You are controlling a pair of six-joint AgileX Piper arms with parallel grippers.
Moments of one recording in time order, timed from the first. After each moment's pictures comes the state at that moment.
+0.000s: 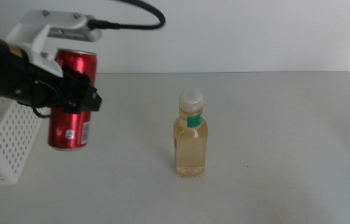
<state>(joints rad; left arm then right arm) -0.26 1.29 -1.11 -0.25 0.80 0.20 0.05 -0.01 0.03 0.08 0.24 -0.15</state>
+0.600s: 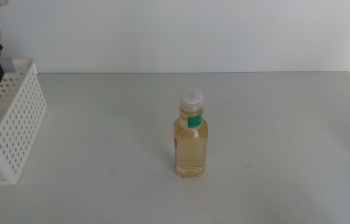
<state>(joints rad) 0.19 1.62 -1.61 -0.12 1.21 0.30 0.05 -0.01 0.03 0.08 0.24 -0.15</state>
